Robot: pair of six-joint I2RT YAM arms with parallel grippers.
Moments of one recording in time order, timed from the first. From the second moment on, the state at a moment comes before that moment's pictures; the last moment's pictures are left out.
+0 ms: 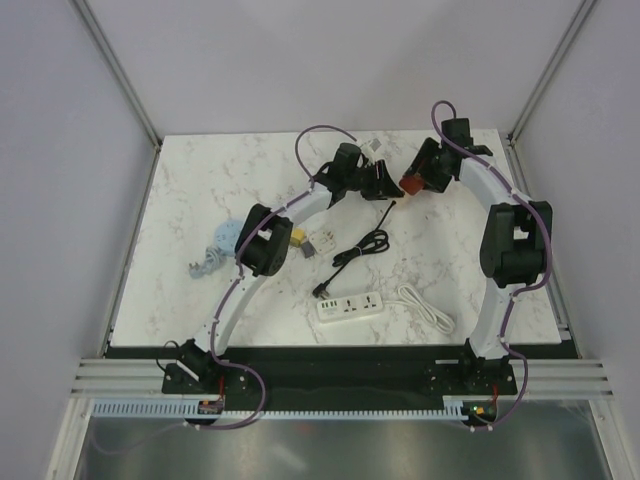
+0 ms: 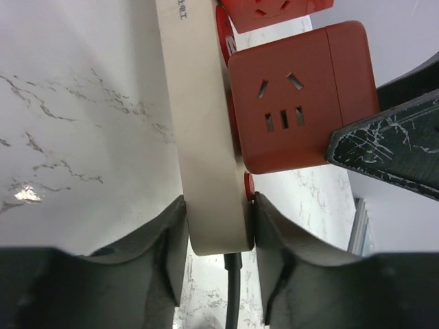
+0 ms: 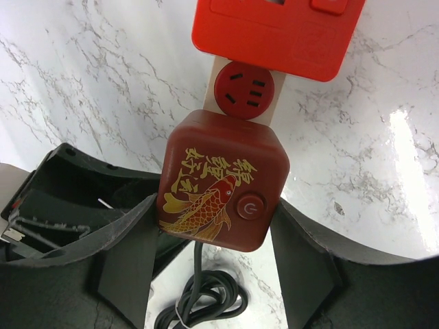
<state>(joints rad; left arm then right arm) -0.60 2.70 2.28 -0.02 0.61 -0.71 0.07 2.01 1.66 -0.53 -0.13 0.62</state>
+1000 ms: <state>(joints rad) -0.63 2.71 2.35 -0.12 0.55 -0.80 -0.06 1.86 1.38 -0.35 -0.28 0.74</state>
